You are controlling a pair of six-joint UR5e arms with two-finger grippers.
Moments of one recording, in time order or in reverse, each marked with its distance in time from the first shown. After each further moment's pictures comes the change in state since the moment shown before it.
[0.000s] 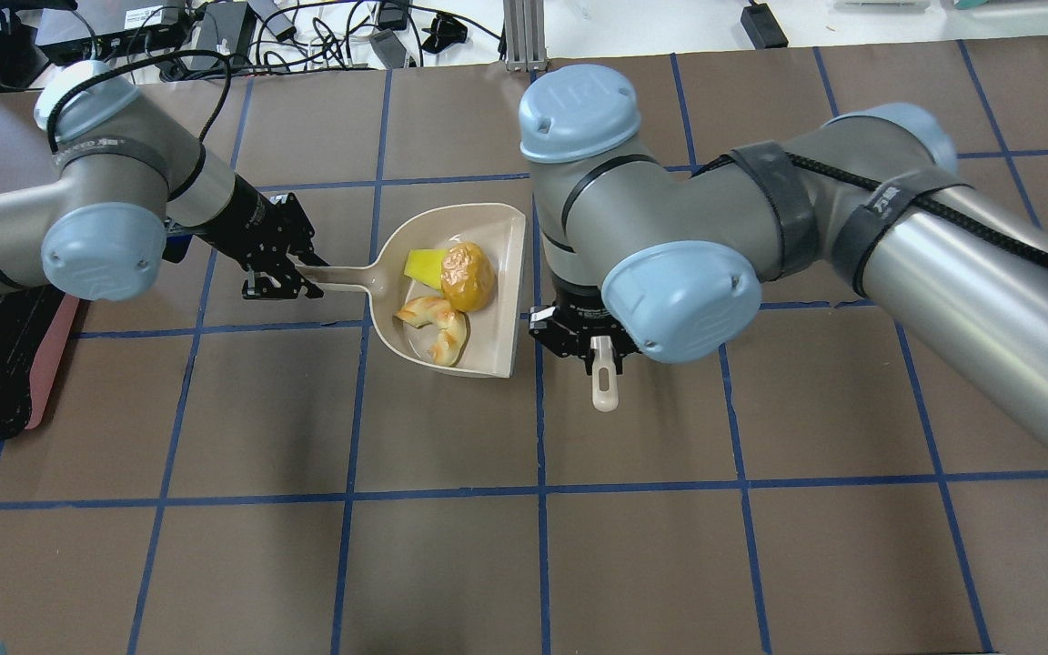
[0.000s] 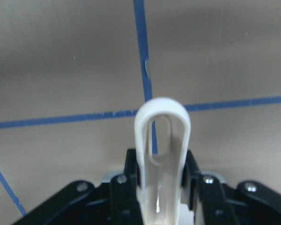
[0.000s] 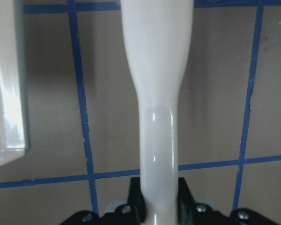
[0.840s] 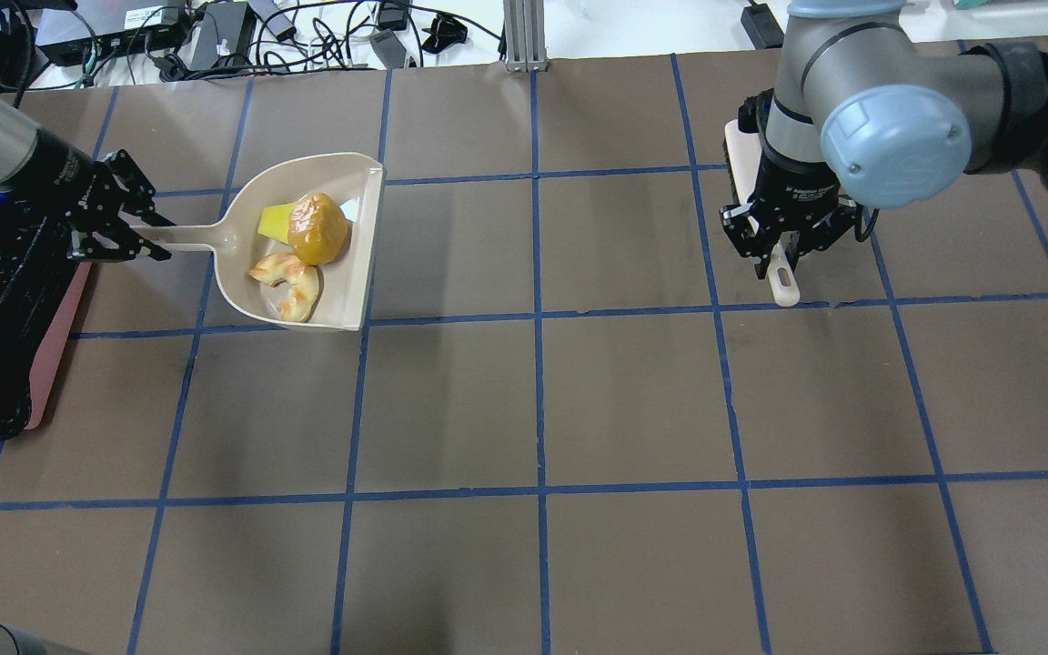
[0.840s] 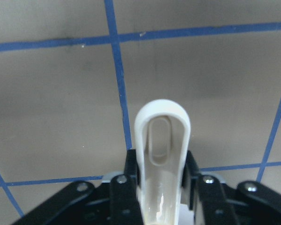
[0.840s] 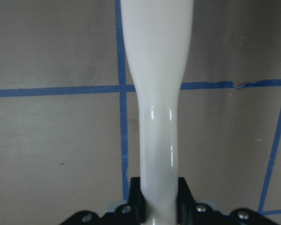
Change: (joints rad) left arm 0.277 -0.028 0.173 -0.173 0.008 0.256; right arm -0.369 0.093 -0.089 -0.006 -0.070 -0.393
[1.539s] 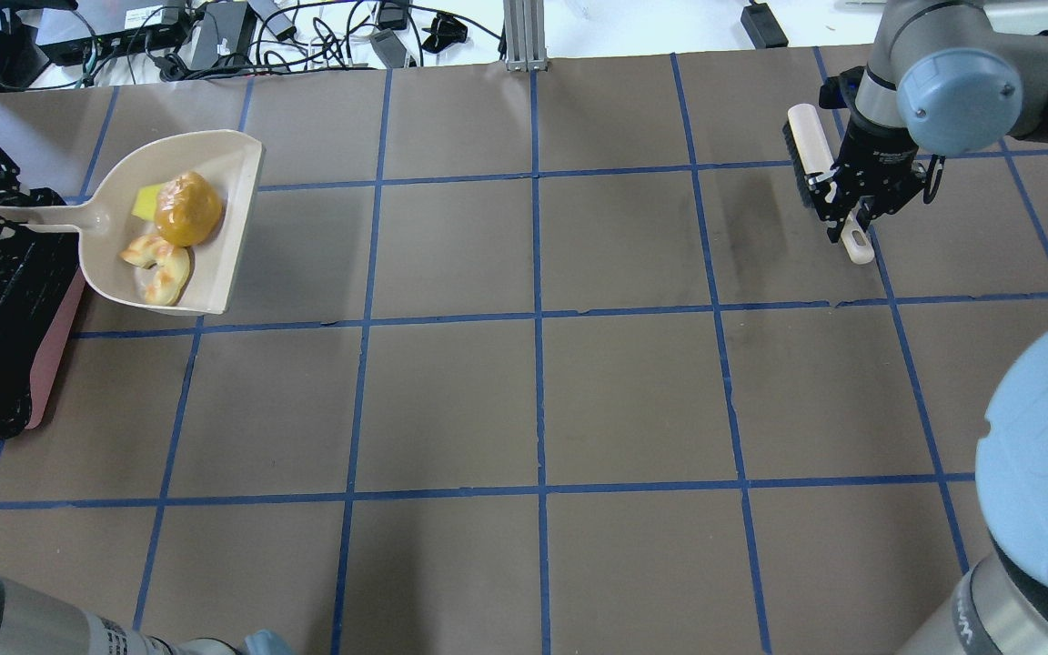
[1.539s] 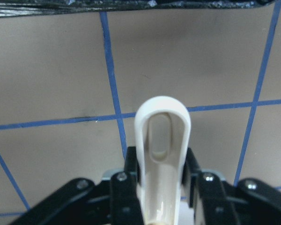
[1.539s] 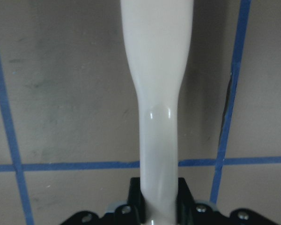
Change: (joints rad) left arm 0.193 -0.109 0.275 -0.207 0.013 0.199; right arm -0.200 0.217 -0.106 -0.106 -0.007 -0.228
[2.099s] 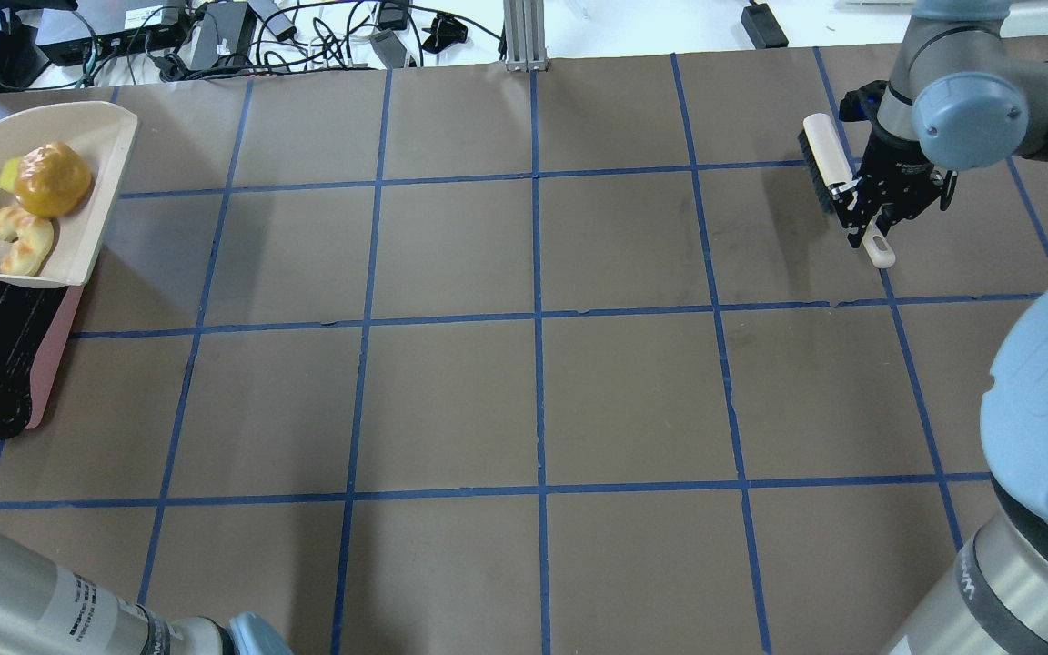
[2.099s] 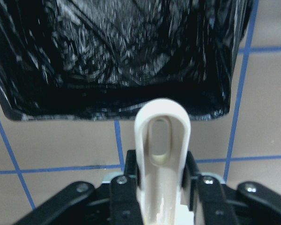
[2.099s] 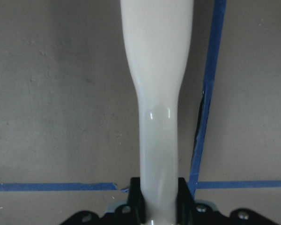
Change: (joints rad) left arm 0.099 -0.189 0.423 -0.225 0.085 0.063; right arm -0.031 0.019 0.016 -0.049 -0.025 -0.057
